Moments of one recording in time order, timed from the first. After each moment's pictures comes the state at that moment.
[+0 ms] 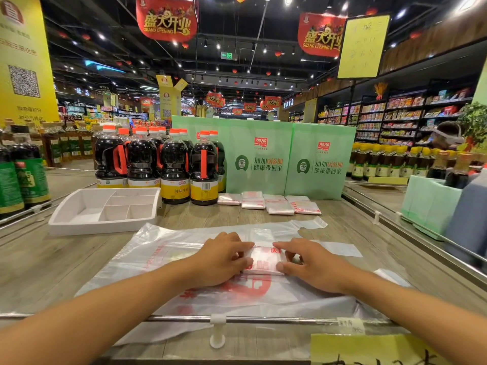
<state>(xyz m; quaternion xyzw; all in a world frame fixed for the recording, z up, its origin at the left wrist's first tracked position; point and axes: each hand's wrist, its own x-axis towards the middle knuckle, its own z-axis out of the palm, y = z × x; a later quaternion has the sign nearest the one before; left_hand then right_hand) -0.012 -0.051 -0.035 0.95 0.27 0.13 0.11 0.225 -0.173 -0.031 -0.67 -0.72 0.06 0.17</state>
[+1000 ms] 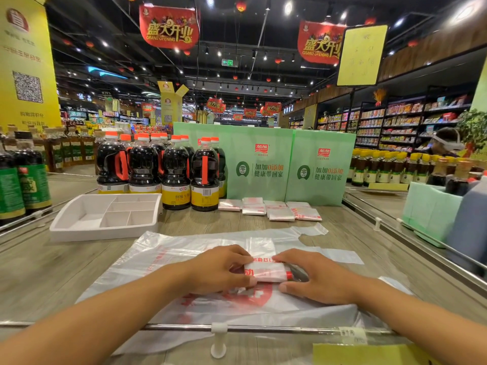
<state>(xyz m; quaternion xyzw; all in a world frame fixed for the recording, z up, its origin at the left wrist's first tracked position) -0.023 -0.050 -0.028 0.96 0.20 0.10 0.16 0.228 -0.182 -0.027 -0.63 -0.76 0.05 0.13</state>
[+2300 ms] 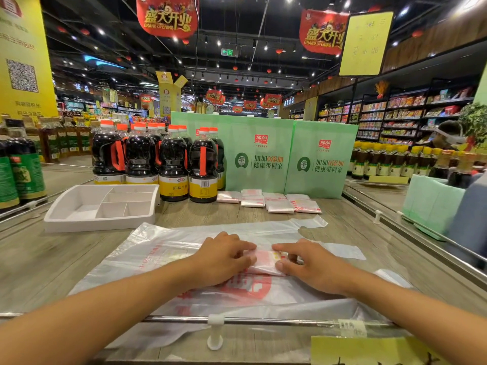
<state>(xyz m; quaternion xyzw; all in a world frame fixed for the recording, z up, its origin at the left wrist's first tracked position) -0.010 -0.061 -0.029 0.94 0.29 0.11 0.12 0.226 -0.171 -0.035 -0.67 -0.72 0.06 0.18</state>
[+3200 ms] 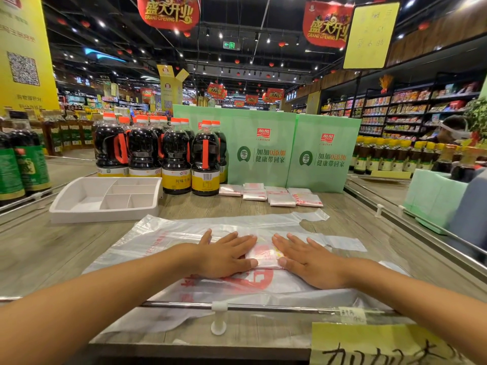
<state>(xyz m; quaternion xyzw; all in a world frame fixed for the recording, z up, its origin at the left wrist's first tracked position) -0.012 -0.058 -0.032 0.95 0.30 -0.09 0.08 0.218 -0.173 -0.033 -0.68 -0.72 0.10 -0.06</state>
